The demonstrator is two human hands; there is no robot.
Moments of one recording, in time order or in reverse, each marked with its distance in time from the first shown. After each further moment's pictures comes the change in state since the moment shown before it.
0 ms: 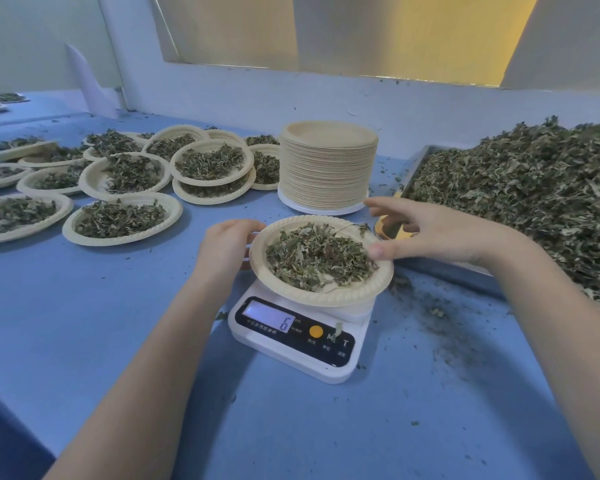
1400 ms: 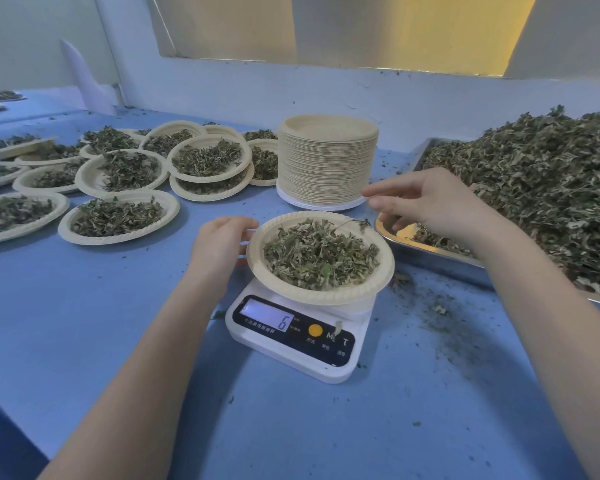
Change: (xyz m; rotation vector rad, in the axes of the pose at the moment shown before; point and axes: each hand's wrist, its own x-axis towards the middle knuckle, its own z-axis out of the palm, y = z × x) left_hand 0.006 -0.003 0.000 0.010 0.046 0.001; right_hand 0.012 -0.005 -0.001 0.306 0.328 -0.087
